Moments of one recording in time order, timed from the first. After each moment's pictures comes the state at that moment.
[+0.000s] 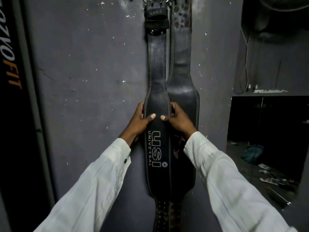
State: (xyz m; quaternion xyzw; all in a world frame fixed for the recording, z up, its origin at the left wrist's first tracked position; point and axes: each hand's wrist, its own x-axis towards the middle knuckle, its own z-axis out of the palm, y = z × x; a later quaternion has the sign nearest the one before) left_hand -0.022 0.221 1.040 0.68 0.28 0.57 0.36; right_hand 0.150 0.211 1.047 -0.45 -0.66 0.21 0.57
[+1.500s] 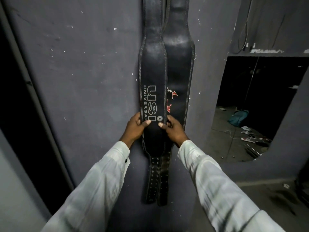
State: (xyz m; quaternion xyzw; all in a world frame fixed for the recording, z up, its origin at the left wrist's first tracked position) left_hand -0.030 0.187 0.863 0.67 0.35 0.52 0.40; right_hand 0.149 0.160 0.849 -0.47 -0.60 0.33 0.55
